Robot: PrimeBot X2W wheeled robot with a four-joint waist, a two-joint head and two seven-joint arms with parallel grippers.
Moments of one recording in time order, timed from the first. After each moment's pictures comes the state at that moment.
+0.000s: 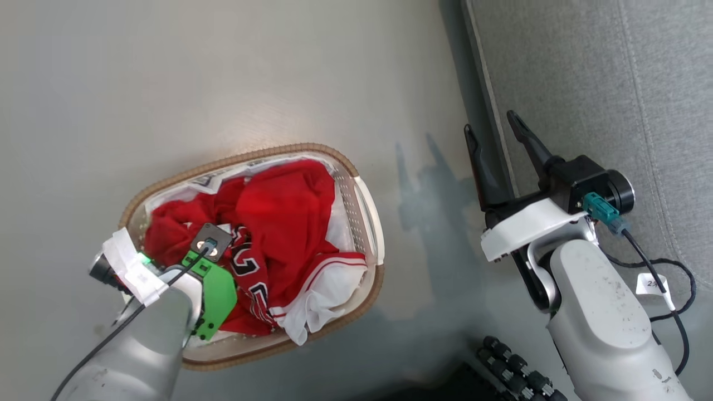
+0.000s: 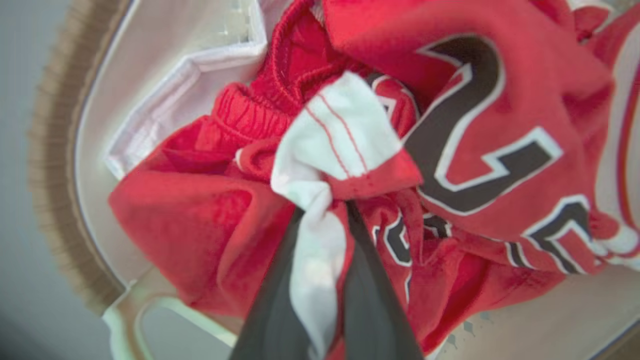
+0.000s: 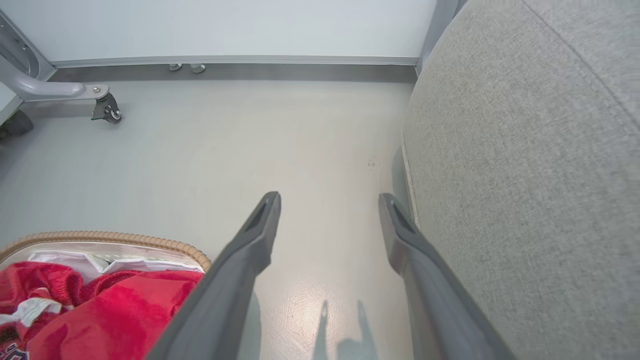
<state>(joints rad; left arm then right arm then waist) -0.76 0.16 -0.60 1.29 -0.01 -0.09 -0.09 -0.50 -0.05 0.20 0.36 0.16 0.13 -0.26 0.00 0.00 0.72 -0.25</state>
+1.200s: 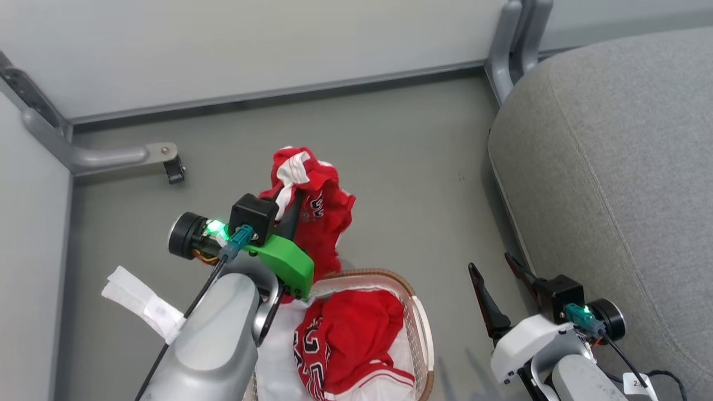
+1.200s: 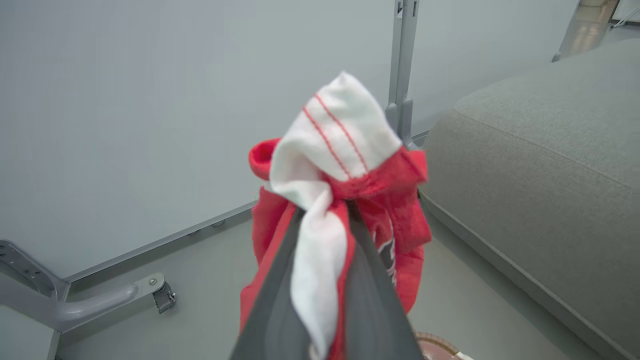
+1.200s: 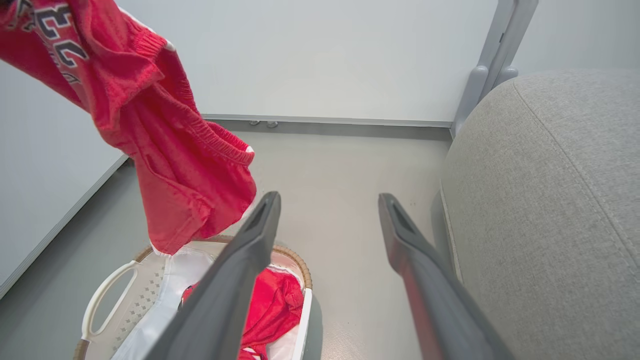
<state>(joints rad) -0.57 0.05 -0.47 0.69 -0.22 -0.06 -0.26 -0.22 -0.06 0.22 0.48 0.16 0.13 -0.26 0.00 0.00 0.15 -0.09</state>
